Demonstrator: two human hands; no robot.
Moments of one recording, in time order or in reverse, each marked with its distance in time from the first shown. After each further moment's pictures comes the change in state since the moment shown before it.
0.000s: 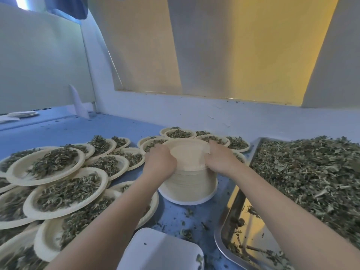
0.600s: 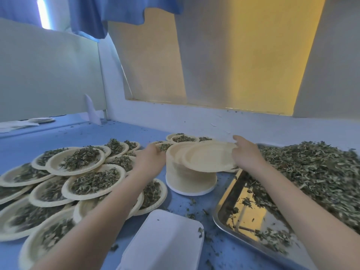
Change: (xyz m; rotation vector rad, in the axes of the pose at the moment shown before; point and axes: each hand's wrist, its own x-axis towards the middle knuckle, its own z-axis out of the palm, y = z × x) left_hand -0.069 -0.020 -0.060 -0.231 0.076 0.046; right_hand -0.082 -0.002 -0.057 0.180 0.201 0.056
